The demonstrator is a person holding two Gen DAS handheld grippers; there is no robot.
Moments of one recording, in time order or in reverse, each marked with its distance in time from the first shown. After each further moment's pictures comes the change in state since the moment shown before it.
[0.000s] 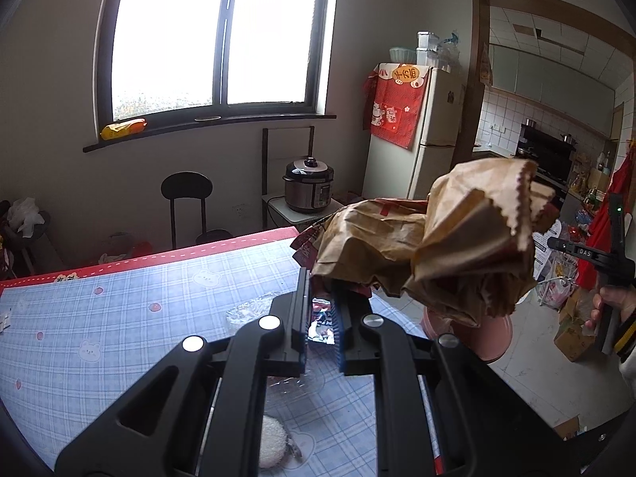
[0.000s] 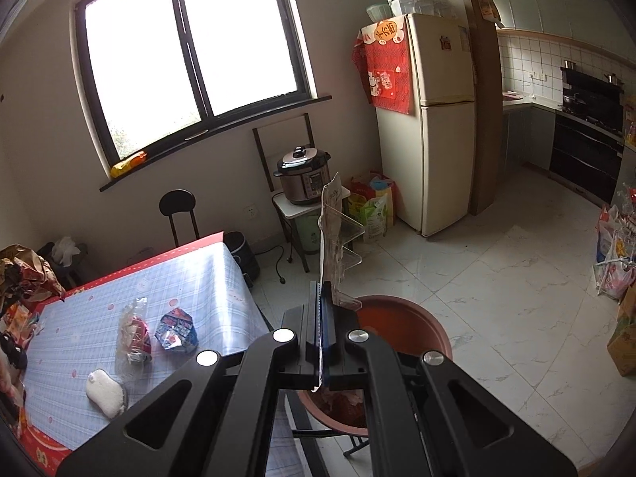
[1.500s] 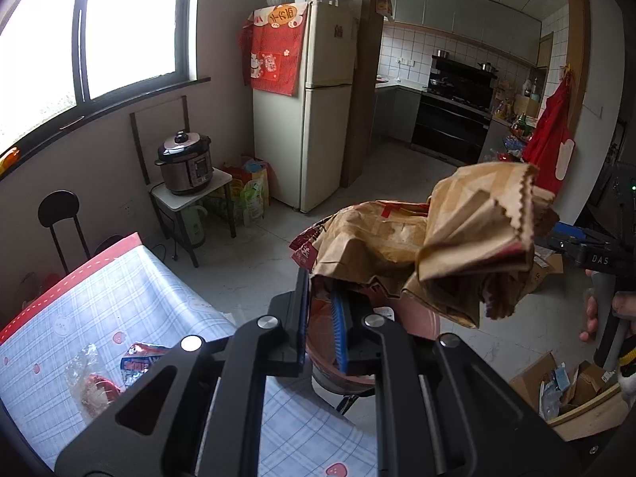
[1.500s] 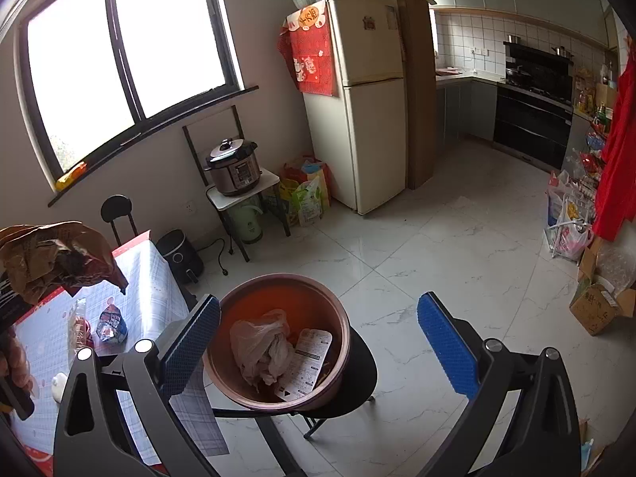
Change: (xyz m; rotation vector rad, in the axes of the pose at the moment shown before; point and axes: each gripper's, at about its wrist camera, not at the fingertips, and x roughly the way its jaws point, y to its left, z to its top) left arm 0.166 -0.206 0.028 0.227 0.186 -0.311; right arm -0.043 -0.105 -0.023 0.132 0.032 -0.183
